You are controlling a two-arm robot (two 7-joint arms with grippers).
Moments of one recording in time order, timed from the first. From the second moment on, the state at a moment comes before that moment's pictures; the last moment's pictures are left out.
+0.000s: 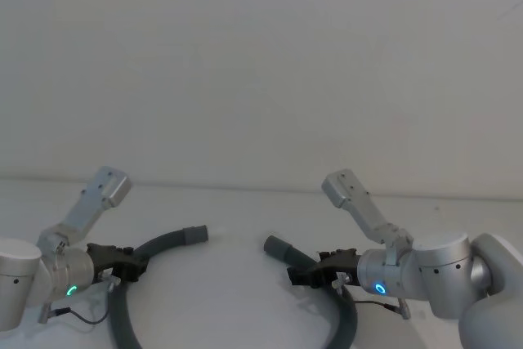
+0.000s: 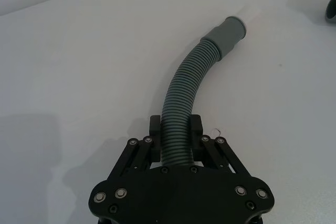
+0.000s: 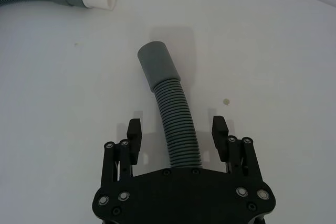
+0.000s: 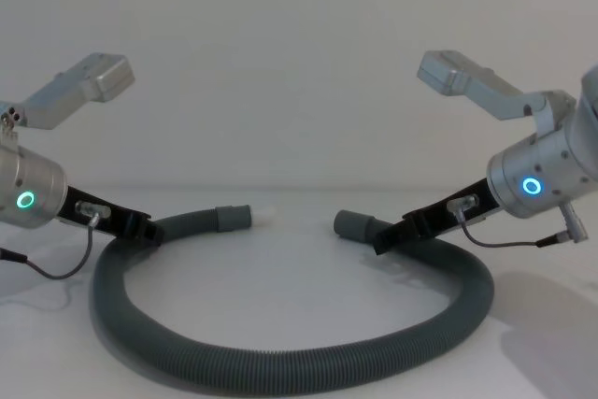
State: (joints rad) left arm -0.70 0.28 0.38 -1.05 -0.19 0.55 -0.37; right arm 0.79 0.14 -0.45 -0.90 0.13 0.59 0.45
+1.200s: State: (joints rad) left arm -0.70 0.28 0.37 -1.05 -0.19 0.55 -0.37; right arm 0.79 0.14 -0.45 -0.90 0.13 0.59 0.45
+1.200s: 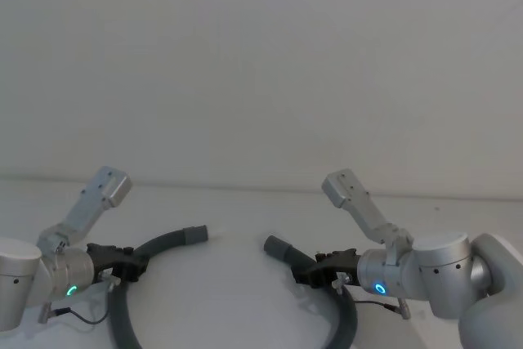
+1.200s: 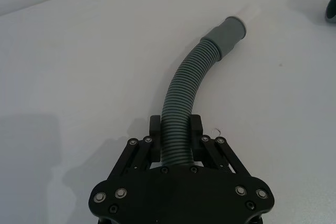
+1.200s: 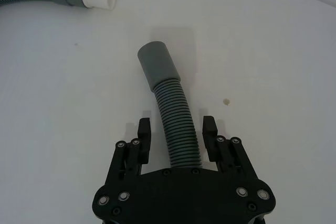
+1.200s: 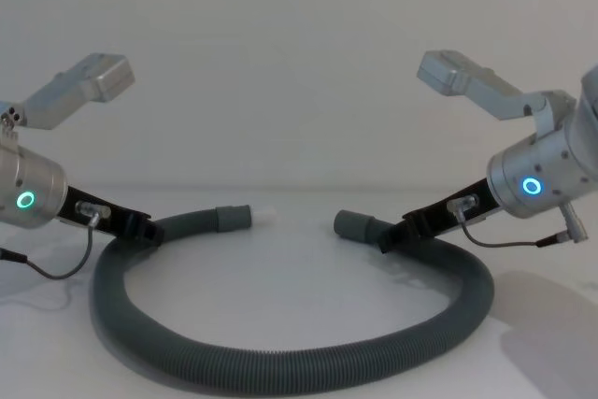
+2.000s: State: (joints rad) left arm -0.70 0.28 0.38 -1.05 -0.19 0.55 -0.37; right arm 0.79 0.14 -0.45 -0.90 0.13 0.59 0.45
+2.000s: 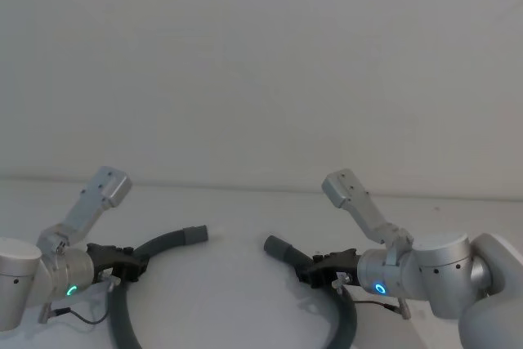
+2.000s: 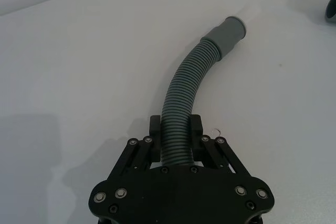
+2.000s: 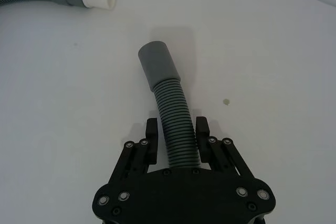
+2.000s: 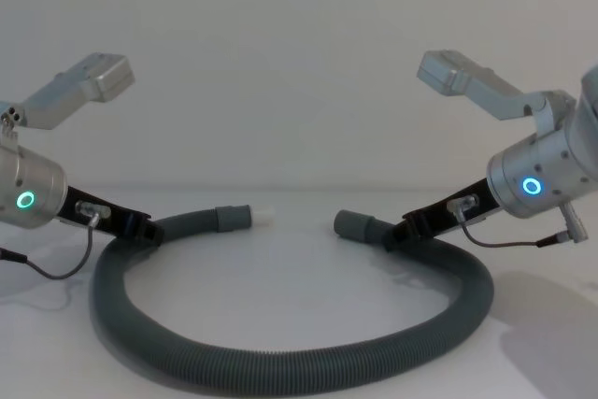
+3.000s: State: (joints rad) left arm -0.70 0.28 0.38 -1.05 -0.19 0.55 -0.37; right arm 0.79 0.14 -0.45 -0.90 0.13 0.59 0.45
